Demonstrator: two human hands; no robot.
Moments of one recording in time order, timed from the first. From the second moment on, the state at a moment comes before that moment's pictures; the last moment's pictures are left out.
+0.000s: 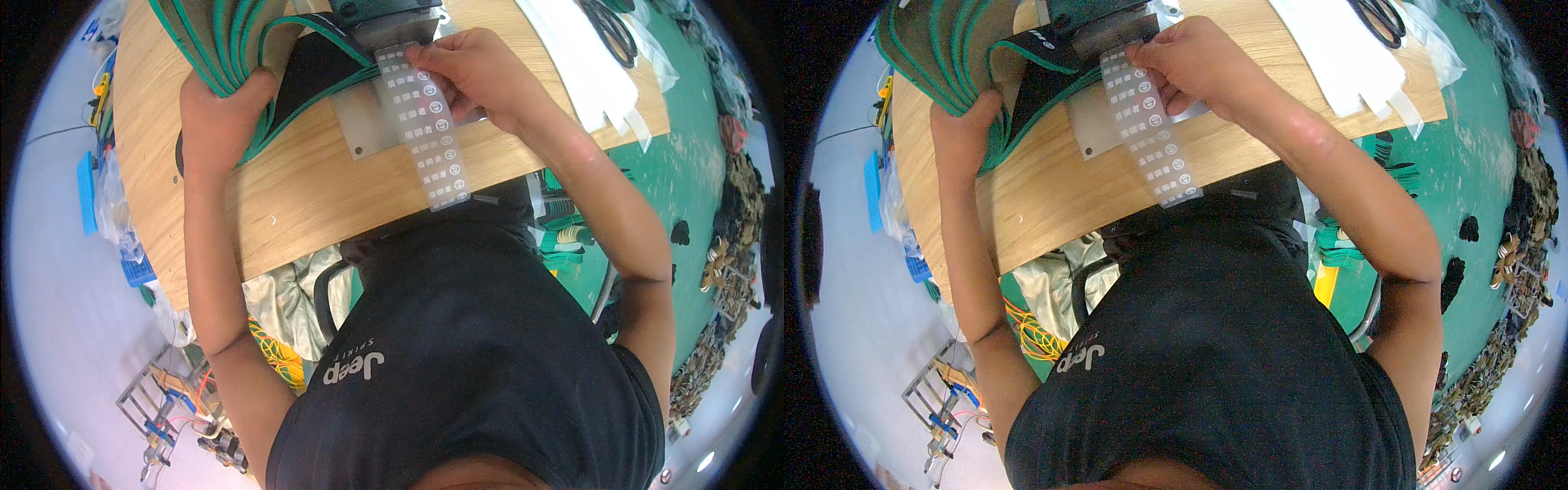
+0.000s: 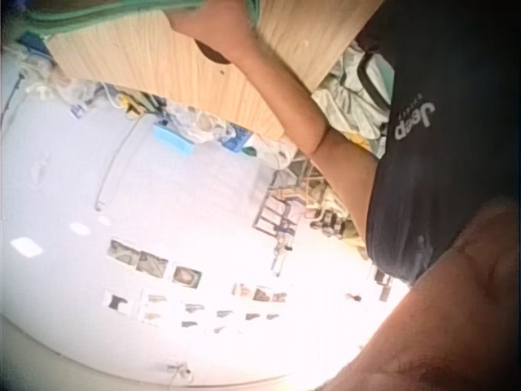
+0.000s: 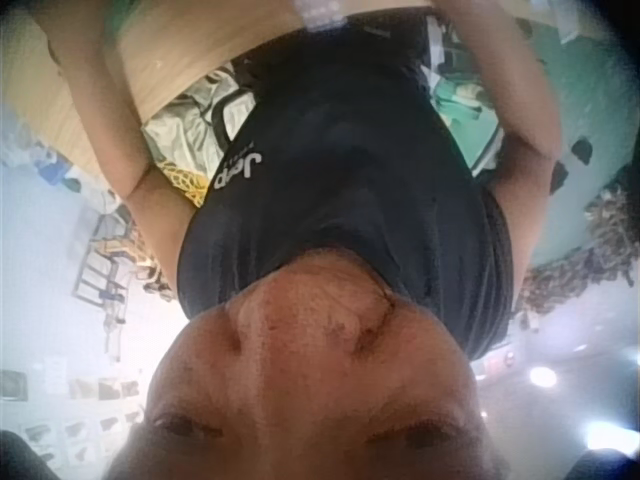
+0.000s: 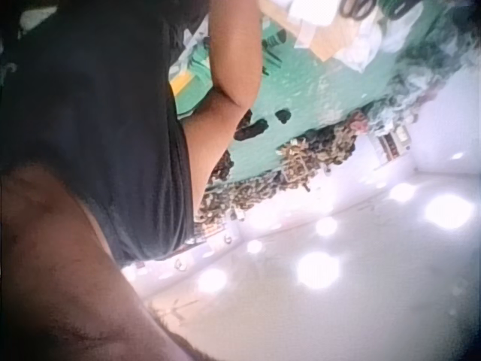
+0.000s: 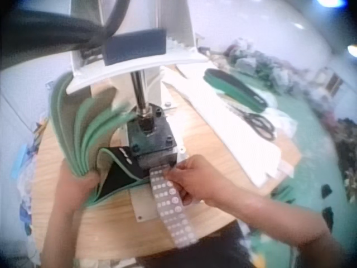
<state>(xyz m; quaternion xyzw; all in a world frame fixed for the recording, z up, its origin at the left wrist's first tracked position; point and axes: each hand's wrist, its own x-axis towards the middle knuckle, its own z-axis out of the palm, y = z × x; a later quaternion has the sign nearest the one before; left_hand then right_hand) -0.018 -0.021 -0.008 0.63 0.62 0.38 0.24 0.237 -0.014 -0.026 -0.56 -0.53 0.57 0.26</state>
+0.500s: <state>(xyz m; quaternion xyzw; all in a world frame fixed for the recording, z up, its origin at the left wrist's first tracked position) -0.014 -0.019 -0.014 0.71 0.58 0.32 0.21 0.252 -0.031 -0.021 -0.53 -0.53 0.60 0.29</state>
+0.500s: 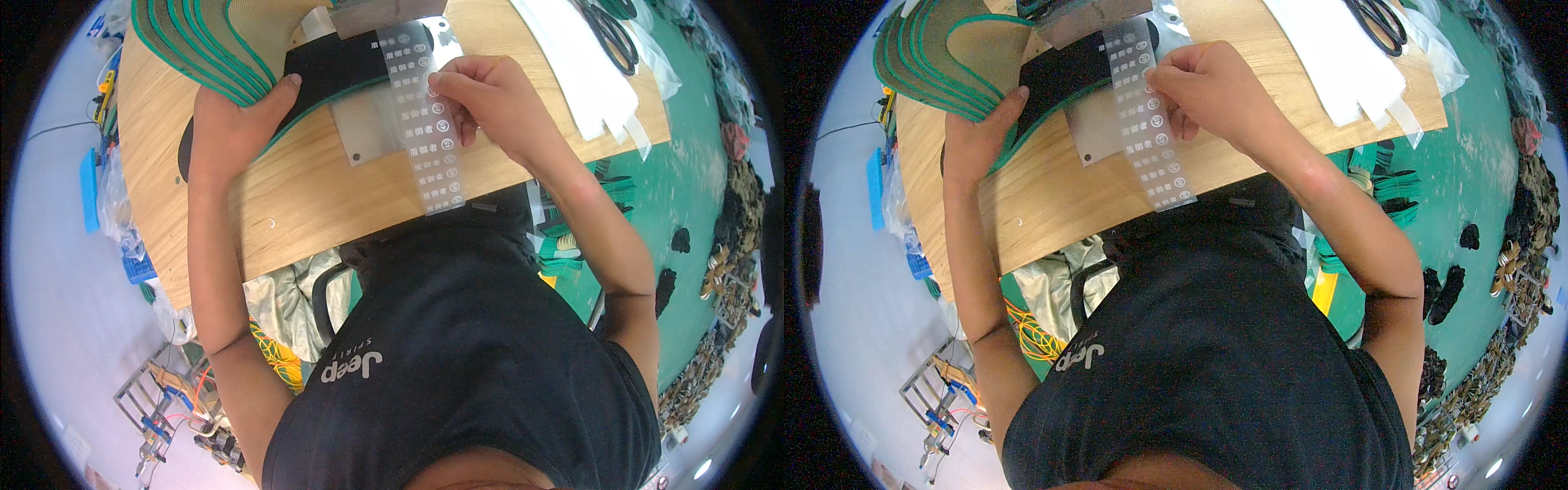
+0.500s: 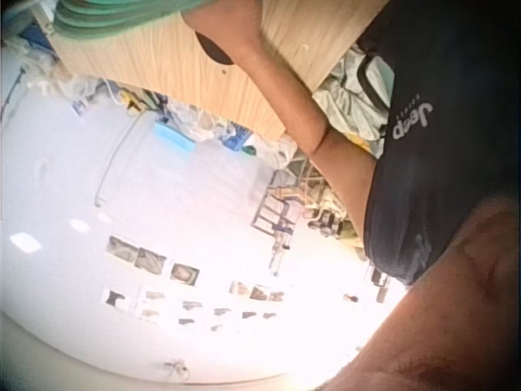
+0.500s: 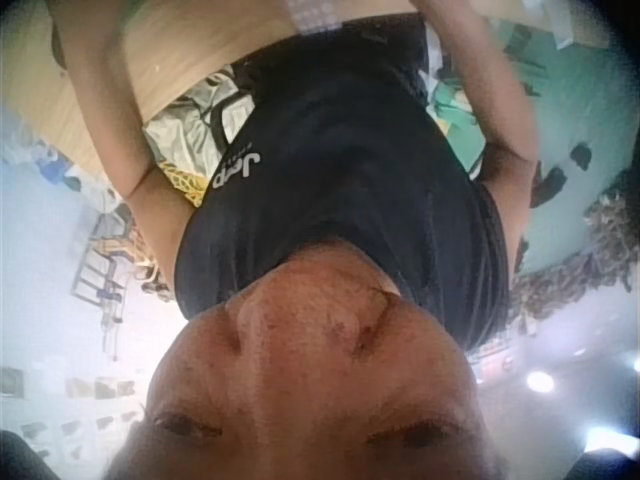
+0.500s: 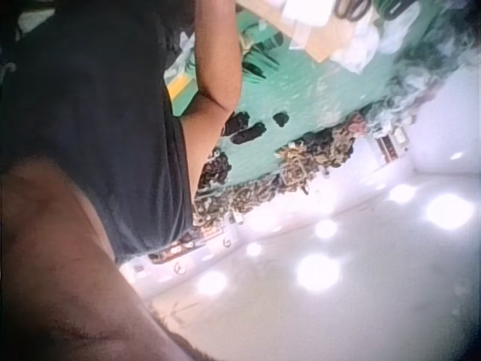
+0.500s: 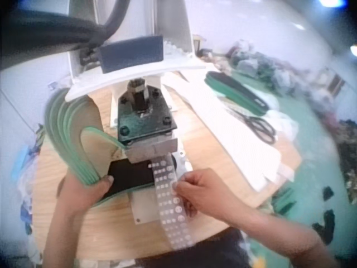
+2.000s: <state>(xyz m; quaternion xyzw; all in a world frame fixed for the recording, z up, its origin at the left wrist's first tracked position) -0.038 -0.017 -0.008 0.54 0.55 0.58 0.26 0.244 -0.012 -0.017 -0.54 -0.54 0.60 0.23</state>
